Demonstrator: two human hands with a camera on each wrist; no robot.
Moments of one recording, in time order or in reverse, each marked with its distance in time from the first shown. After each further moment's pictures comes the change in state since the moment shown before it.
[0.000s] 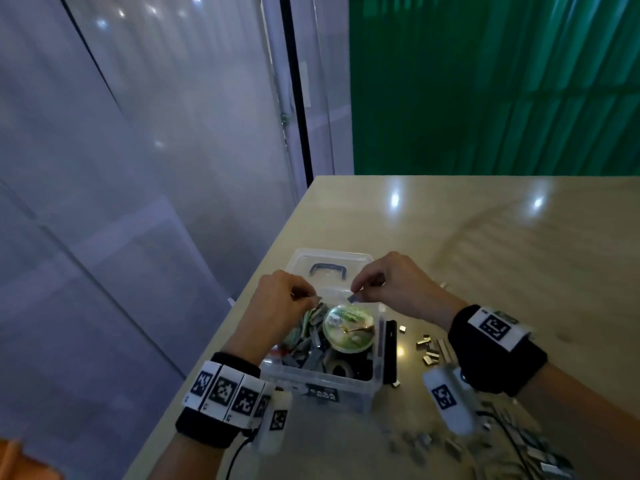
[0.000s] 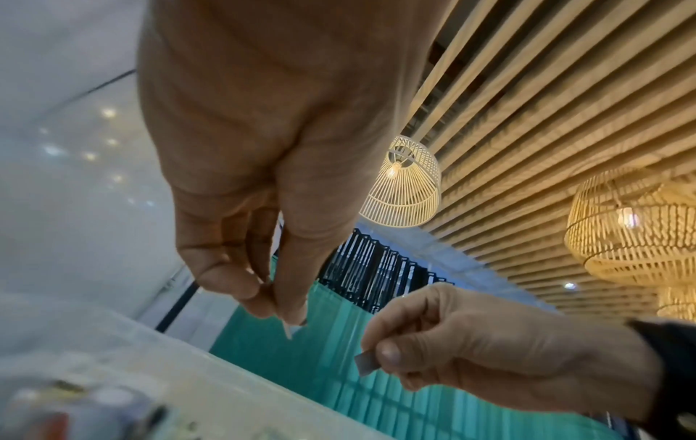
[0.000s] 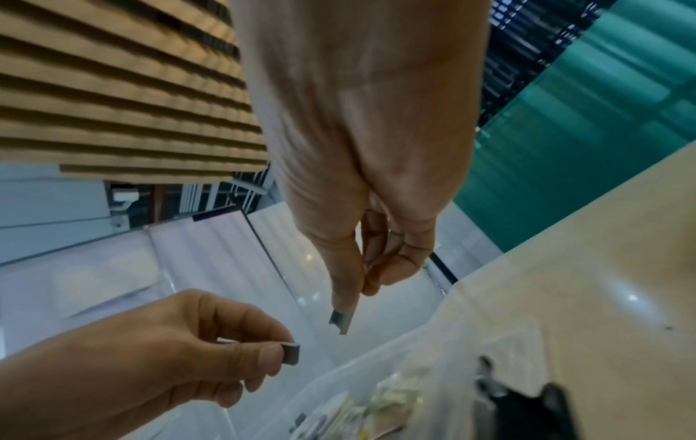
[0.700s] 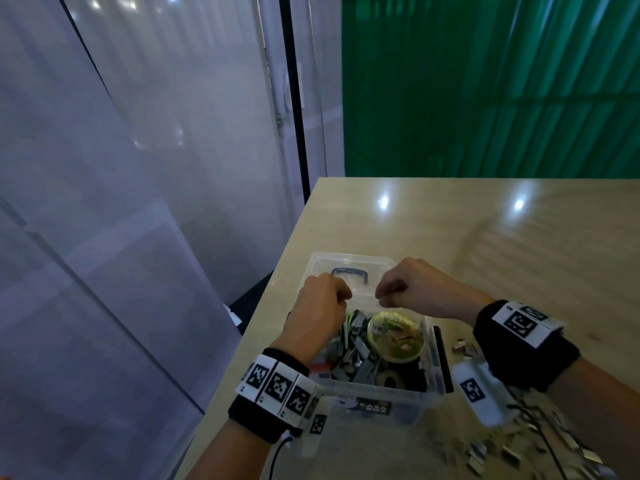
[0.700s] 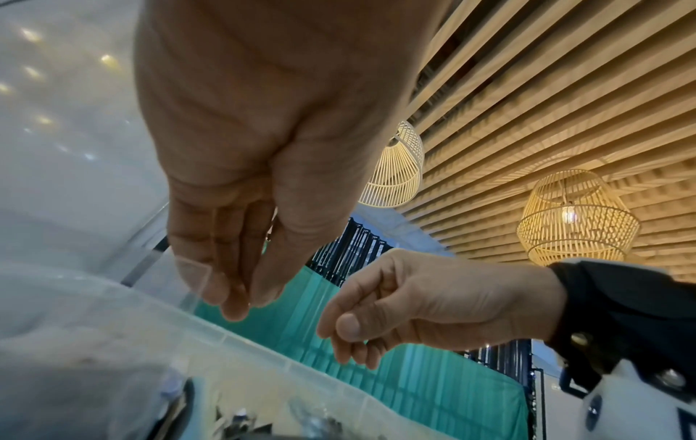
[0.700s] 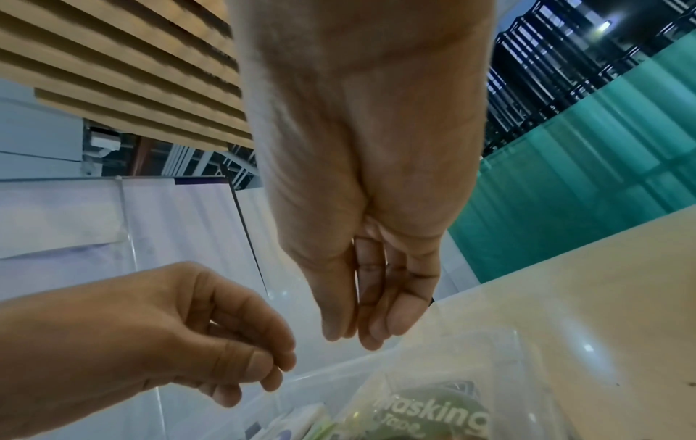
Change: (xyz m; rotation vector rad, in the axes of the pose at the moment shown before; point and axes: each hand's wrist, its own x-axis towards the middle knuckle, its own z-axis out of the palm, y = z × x) left_hand 0.028 -0.040 0.004 0.121 -0.063 0.074; right_hand 0.034 -0.028 0.024 -0.203 -0.136 0.123
